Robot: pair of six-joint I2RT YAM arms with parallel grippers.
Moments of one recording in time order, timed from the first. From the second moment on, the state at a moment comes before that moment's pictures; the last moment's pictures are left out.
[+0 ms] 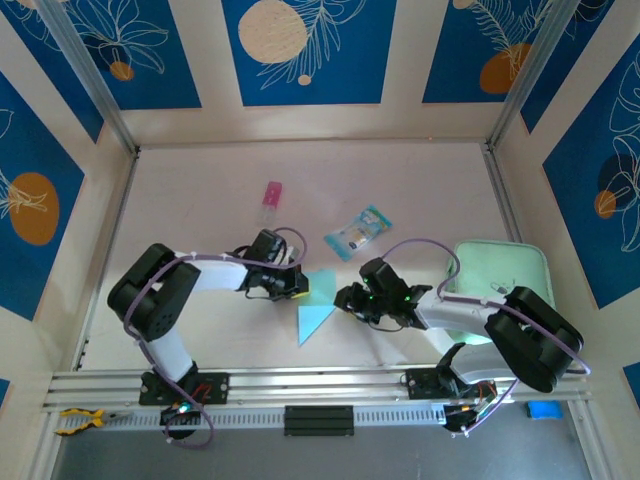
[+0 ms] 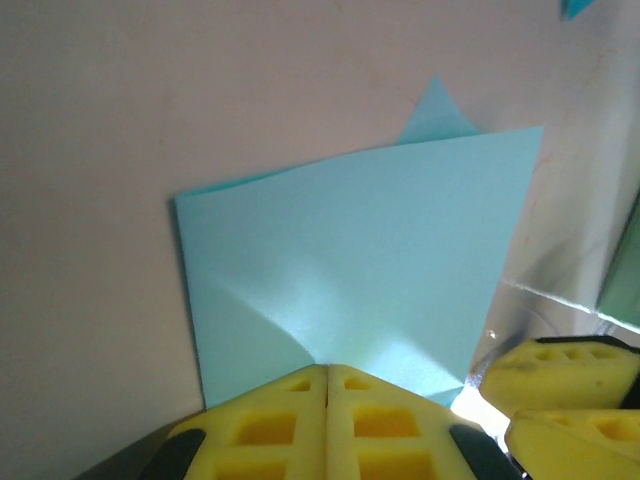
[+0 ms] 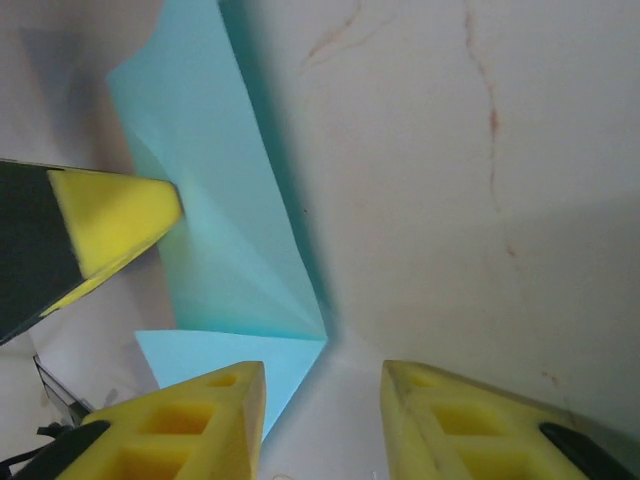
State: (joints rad) left arm -0.62 1.73 0.73 0.00 0.58 -0.82; right arm 0.76 1.32 0.41 0.03 -0.26 1.17
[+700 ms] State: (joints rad) left arm -0.59 1.75 0.67 0.16 0.67 -0.87; right arm 0.71 1.44 0.46 0.12 -0.36 1.17
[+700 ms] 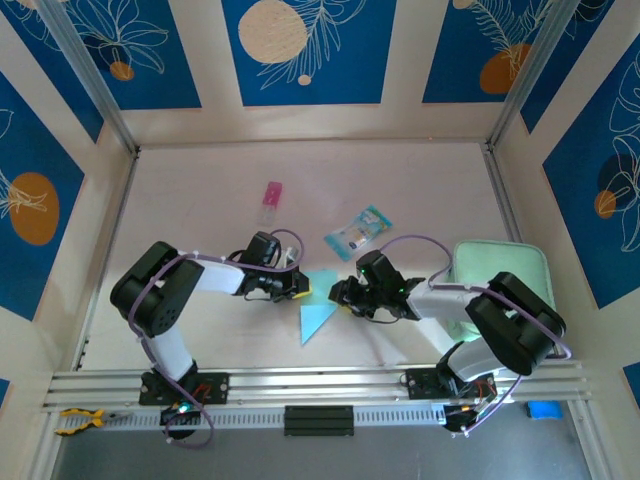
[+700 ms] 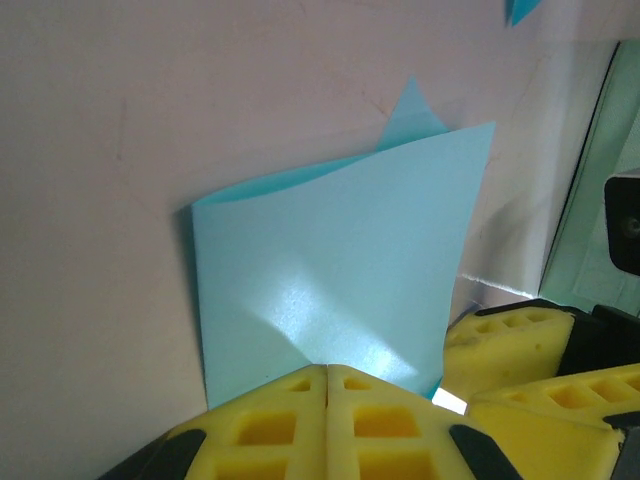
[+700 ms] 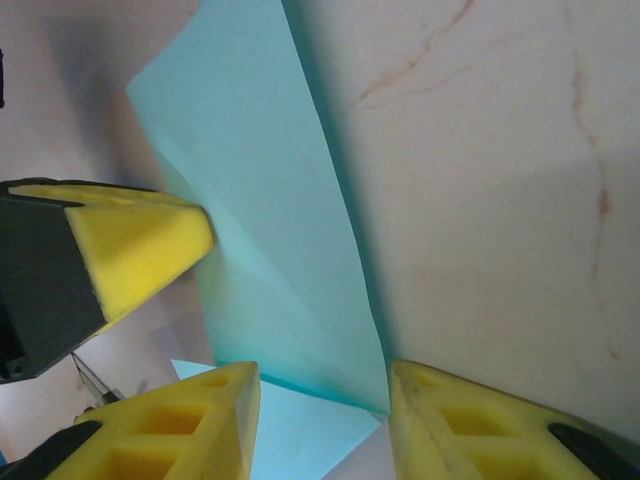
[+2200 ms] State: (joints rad) left arm -0.59 1.74 0.66 0.16 0.67 -0.87; right arm 0.55 1.66 0.54 0.31 -0.68 0.92
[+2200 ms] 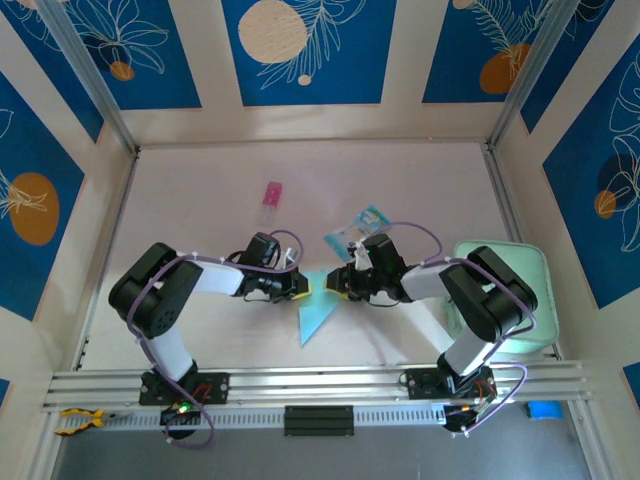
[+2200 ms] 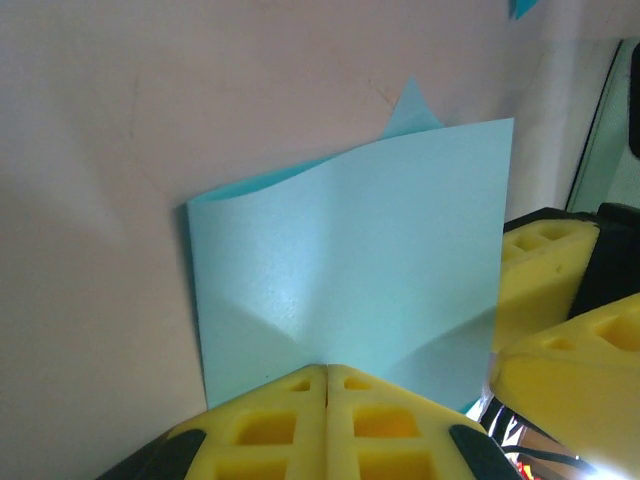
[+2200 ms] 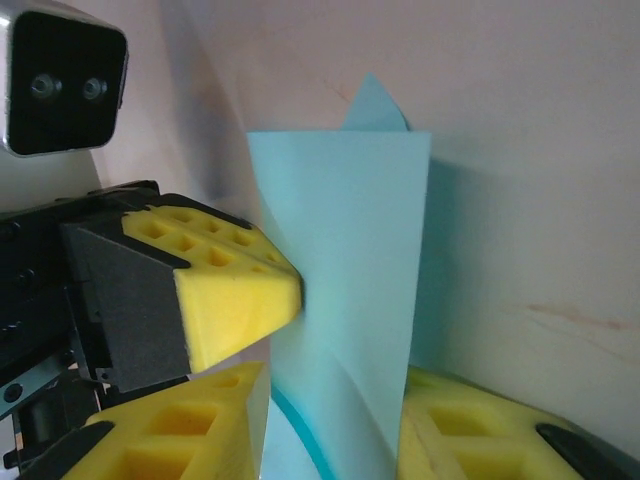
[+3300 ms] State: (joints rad) left arm -0.59 1.46 0.64 0.02 0.57 -0.84; right arm 0.54 1.62 0.48 0.36 -0.65 1.07
